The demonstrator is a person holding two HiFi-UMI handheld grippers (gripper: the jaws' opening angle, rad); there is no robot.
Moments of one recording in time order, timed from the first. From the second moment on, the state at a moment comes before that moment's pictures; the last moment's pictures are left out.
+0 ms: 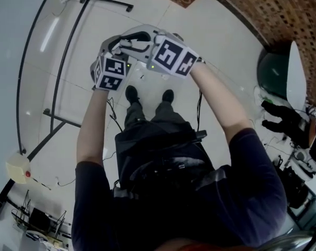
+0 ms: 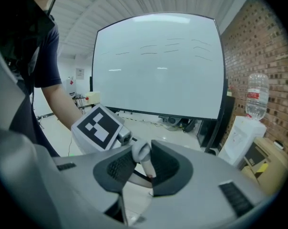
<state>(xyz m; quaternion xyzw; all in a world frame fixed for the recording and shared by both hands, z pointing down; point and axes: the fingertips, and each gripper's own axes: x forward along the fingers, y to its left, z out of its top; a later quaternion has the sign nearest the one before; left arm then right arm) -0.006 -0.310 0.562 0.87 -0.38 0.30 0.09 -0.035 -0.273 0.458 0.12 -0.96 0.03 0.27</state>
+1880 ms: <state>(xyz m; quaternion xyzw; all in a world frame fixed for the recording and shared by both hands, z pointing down) 0.129 -0.282 0.630 0.85 -0.32 0.32 0.27 0.106 -0.253 0.517 0.12 -0.96 0.14 0.23</state>
